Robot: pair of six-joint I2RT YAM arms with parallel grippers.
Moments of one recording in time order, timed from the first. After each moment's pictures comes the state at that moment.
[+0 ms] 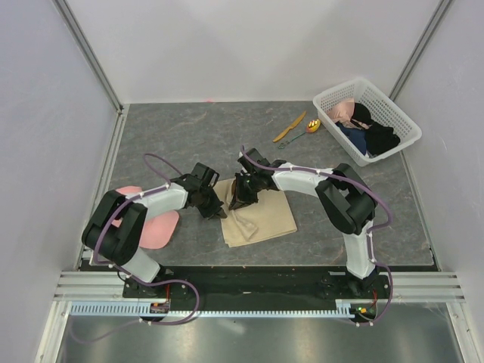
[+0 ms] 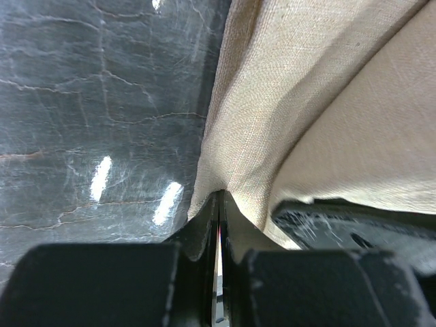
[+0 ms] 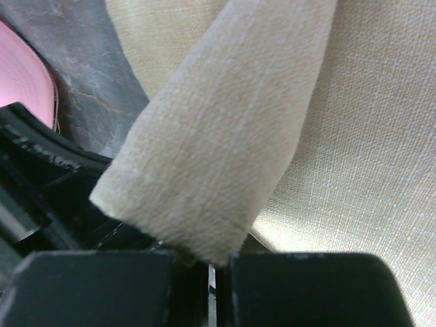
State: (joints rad) left arm -0.50 1.57 0.77 -0.37 0.17 -1.05; right arm 0.76 2.01 1.33 -0.33 -0.40 0.82
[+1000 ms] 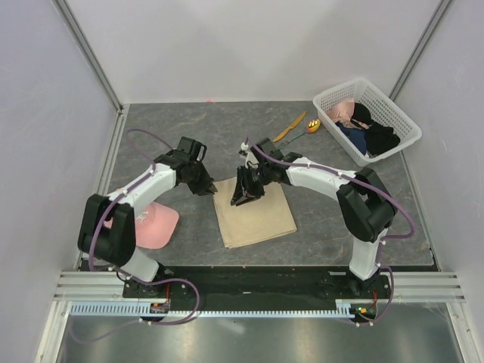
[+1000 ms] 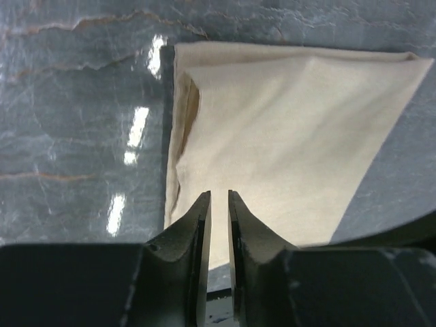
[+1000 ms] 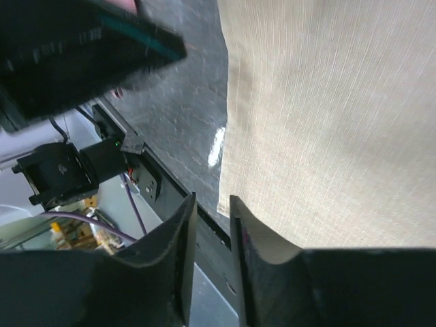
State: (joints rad) left arm -0.36 1.51 1.01 -0.59 0.13 -0.87; right arm 0.69 1.87 1.32 -0.38 -0.59 0.65
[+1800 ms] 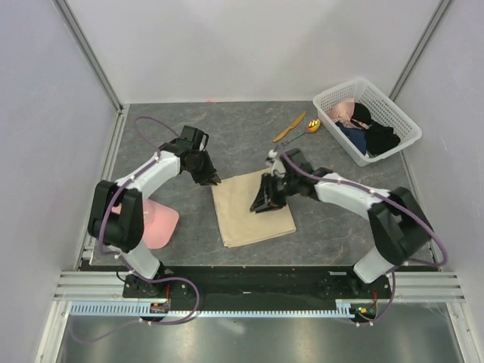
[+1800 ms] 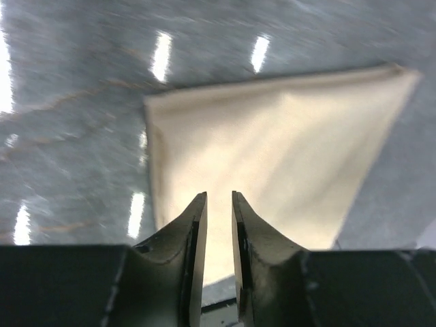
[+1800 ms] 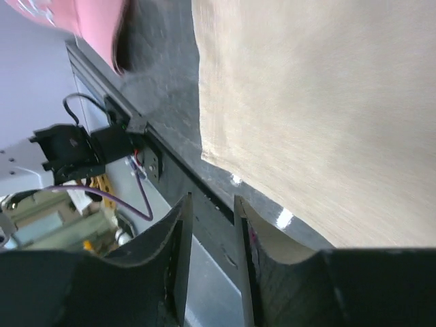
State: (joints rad) left arm -0.32 1.70 1.18 -0.61 0.19 -0.74; right arm 0.63 1.63 0.95 -0.23 -0.65 0.73
